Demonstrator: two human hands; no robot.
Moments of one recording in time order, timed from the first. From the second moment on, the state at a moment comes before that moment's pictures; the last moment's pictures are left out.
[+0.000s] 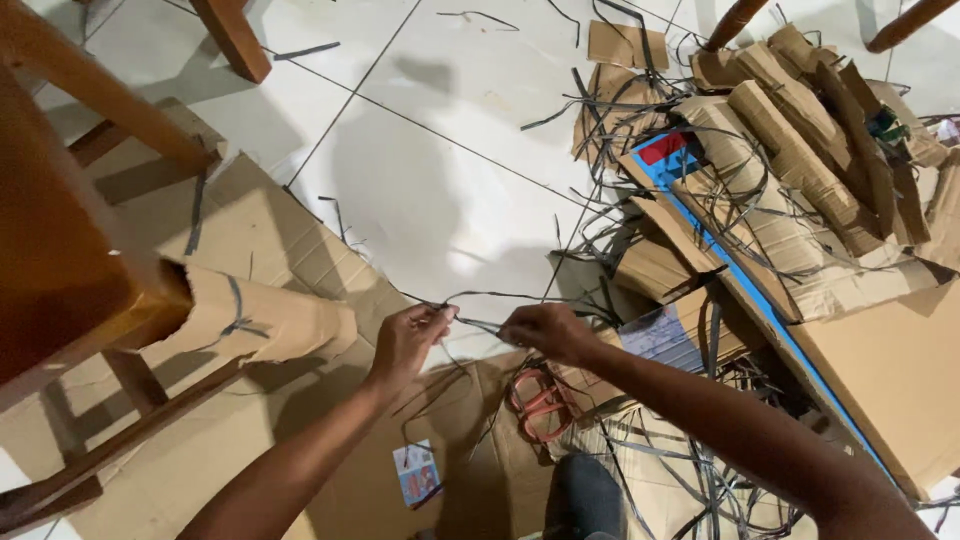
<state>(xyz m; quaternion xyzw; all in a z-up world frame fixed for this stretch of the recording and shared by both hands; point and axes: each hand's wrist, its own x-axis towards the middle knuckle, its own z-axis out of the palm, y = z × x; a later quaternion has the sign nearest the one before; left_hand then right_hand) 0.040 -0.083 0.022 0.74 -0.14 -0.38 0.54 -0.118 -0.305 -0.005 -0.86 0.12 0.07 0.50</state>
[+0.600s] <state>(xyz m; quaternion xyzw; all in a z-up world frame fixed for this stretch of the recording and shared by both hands) 0.040 -0.067 0.024 0.74 -0.07 -0.37 0.56 -0.120 -0.382 0.073 -0.70 0.37 -0.20 0.58</state>
